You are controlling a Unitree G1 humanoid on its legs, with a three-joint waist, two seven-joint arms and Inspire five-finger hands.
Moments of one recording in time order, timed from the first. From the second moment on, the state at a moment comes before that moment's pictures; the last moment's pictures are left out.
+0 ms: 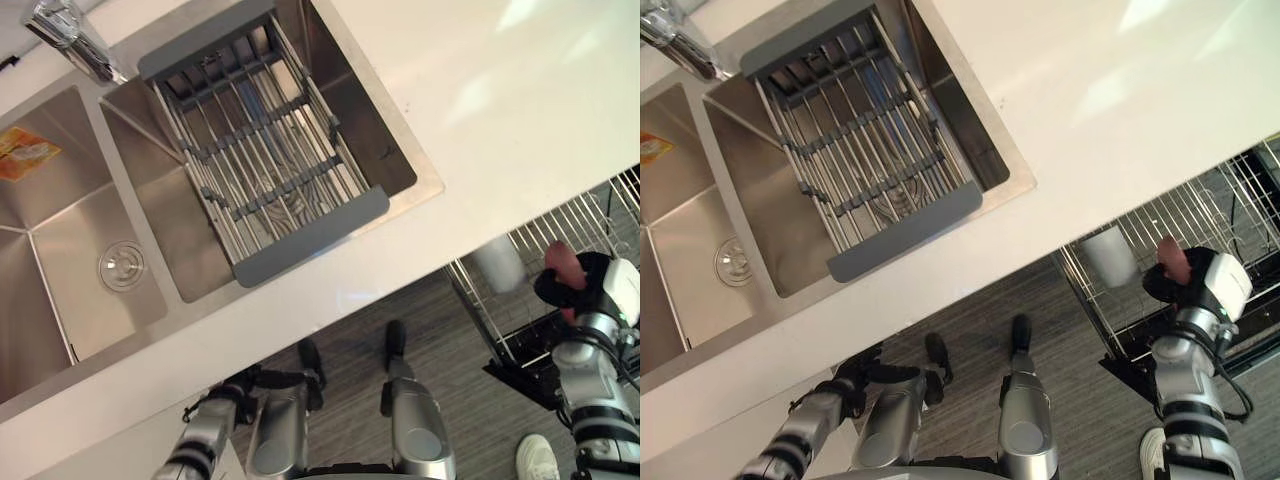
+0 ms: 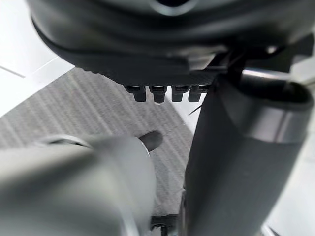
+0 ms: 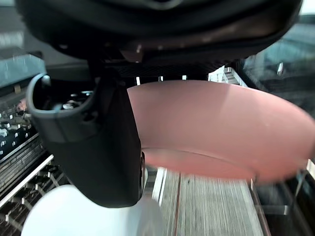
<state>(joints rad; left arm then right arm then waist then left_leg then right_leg) -0.22 0.19 -0.20 0.91 -0.25 0.13 0.02 -0.25 -0.56 -0.17 0.67 -0.37 0.06 -0.49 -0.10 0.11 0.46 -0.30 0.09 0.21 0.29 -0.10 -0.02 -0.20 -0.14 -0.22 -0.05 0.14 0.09</state>
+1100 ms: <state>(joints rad) -0.12 0.15 -0.07 0.92 -0.30 0.25 -0.05 -0.05 -0.26 -0.50 0.06 0.33 -0.14 -0.54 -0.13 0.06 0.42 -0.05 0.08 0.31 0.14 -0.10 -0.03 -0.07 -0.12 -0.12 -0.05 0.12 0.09</state>
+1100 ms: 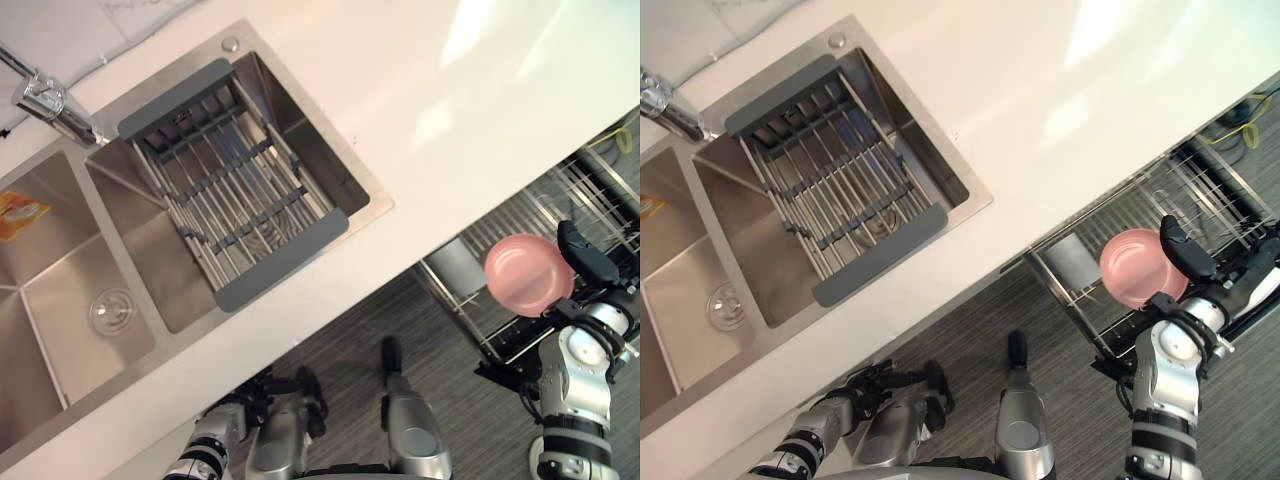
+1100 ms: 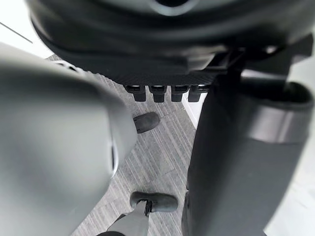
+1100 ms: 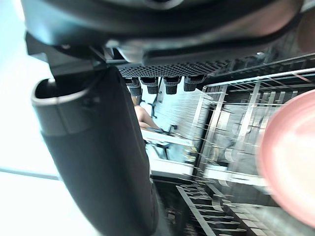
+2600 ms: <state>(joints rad) 0.06 0.15 -0.02 0.97 -0.40 0.20 -0.11 -0.17 -0.11 -0.33 0.73 1.13 -0.34 -0.32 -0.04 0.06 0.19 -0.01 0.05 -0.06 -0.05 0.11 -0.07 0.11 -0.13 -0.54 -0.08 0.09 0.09</state>
